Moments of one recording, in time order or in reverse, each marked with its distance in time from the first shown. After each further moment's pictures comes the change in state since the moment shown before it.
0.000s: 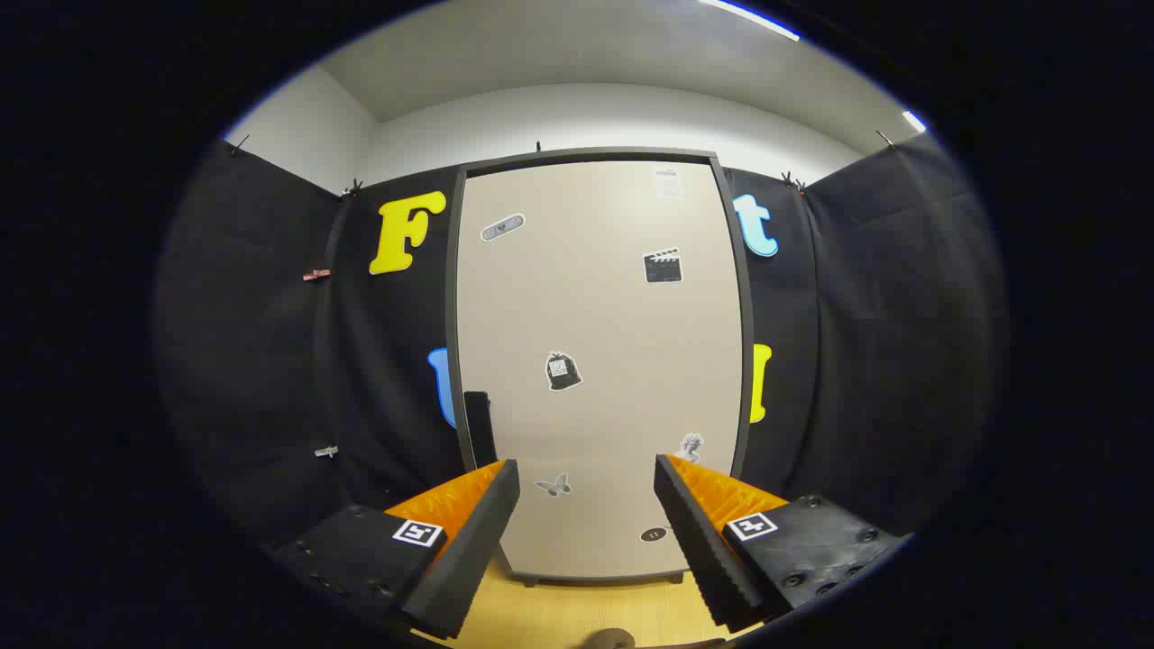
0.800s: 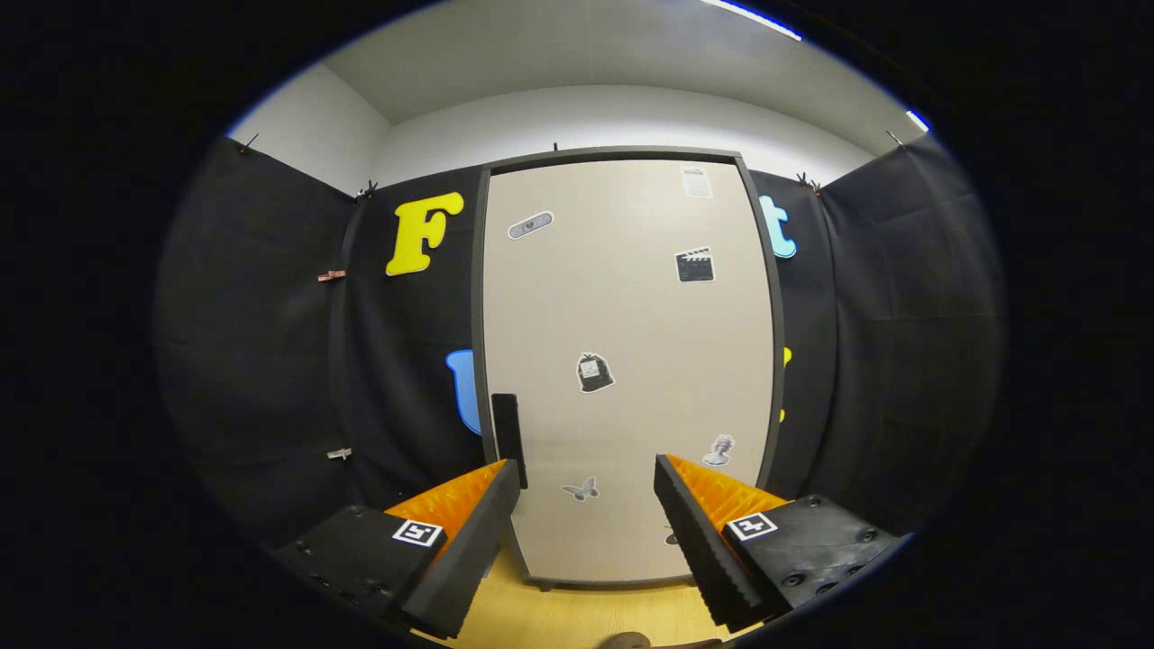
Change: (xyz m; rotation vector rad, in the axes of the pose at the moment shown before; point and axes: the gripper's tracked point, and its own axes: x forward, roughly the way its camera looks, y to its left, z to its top) arm 0.011 0.039 -0.004 0.007 -0.014 0.068
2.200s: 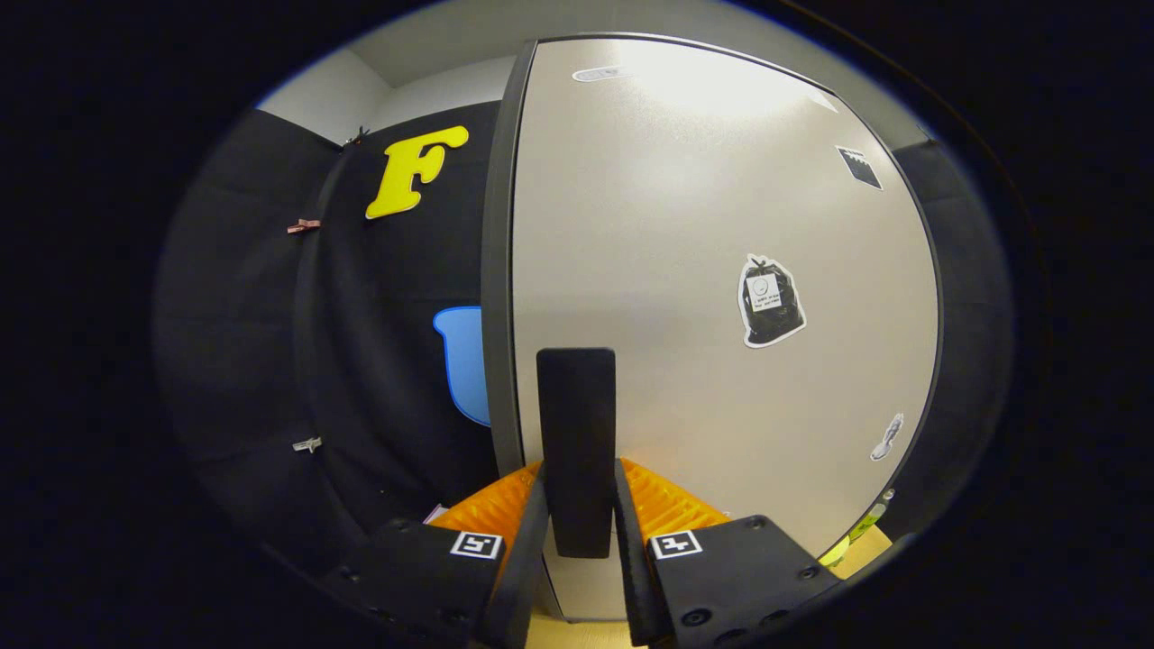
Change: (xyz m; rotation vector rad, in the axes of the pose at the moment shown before) arm 0.186 0.065 -0.084 -0.031 0.076 -0.050
